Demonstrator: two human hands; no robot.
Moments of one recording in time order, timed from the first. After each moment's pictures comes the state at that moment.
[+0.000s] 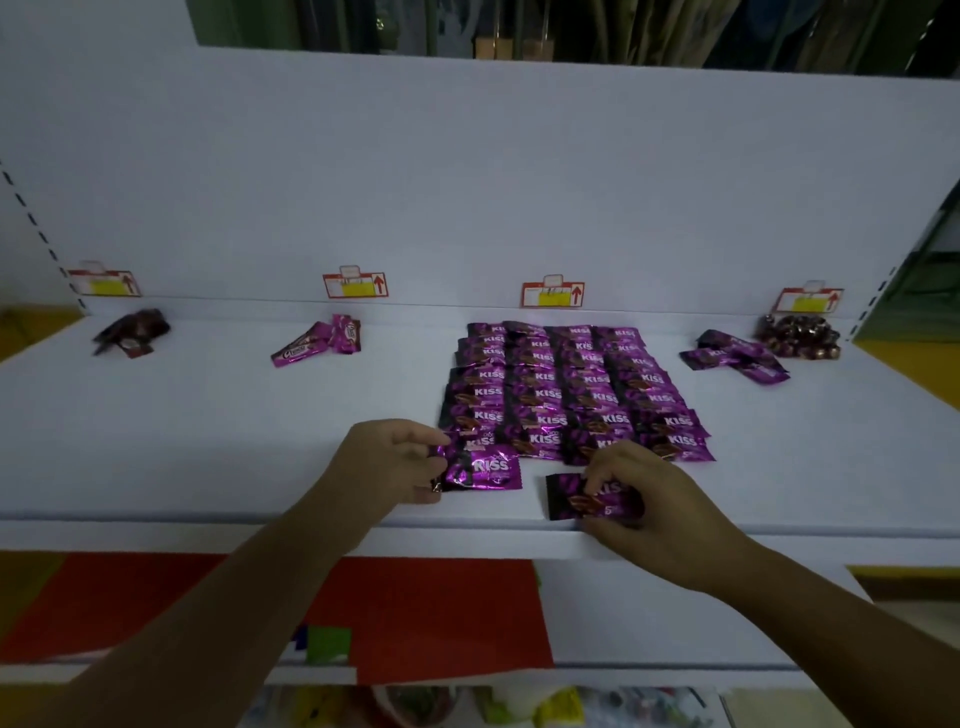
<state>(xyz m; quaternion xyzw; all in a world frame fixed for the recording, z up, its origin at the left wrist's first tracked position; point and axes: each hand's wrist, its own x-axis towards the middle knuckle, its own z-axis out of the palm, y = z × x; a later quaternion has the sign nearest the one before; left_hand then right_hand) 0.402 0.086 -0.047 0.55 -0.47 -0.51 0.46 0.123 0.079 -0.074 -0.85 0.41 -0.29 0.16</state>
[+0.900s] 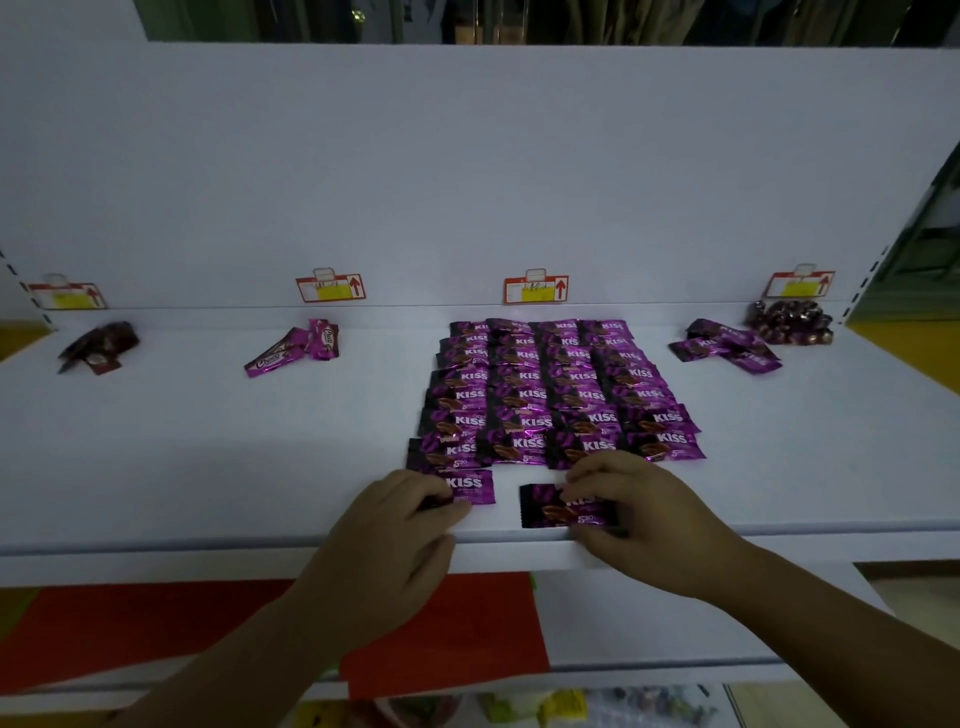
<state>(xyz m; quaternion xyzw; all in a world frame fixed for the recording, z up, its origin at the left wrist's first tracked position) 0.393 0.113 -0.087 0.46 -0.85 0.00 0.23 0.119 0.075 -0.074 -0.86 0.43 -0.24 0.13</state>
